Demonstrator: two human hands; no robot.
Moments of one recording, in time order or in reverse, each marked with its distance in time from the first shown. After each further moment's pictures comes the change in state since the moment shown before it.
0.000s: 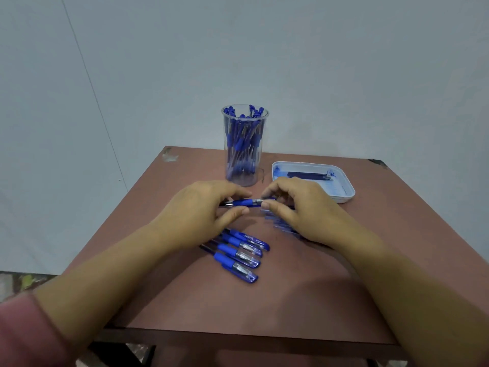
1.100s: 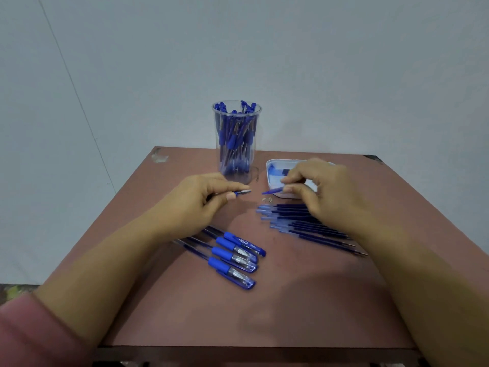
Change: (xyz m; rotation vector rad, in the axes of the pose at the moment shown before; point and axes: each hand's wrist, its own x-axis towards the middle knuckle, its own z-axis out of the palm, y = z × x) left_hand 0.019 -0.024 0.011 -0.274 -0.012 0.054; right_hand -0.001 0.020 -0.020 -0.120 0.232 -0.117
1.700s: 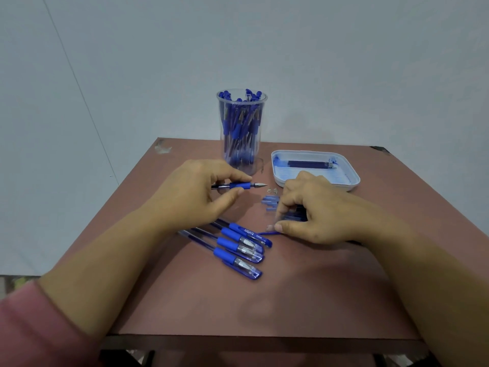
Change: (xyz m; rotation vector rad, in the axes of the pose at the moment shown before) left_hand -0.005 0.006 -0.006 0.177 0.128 0.108; right_hand -0.008 -0.016 0.002 -0.143 -0.540 0.025
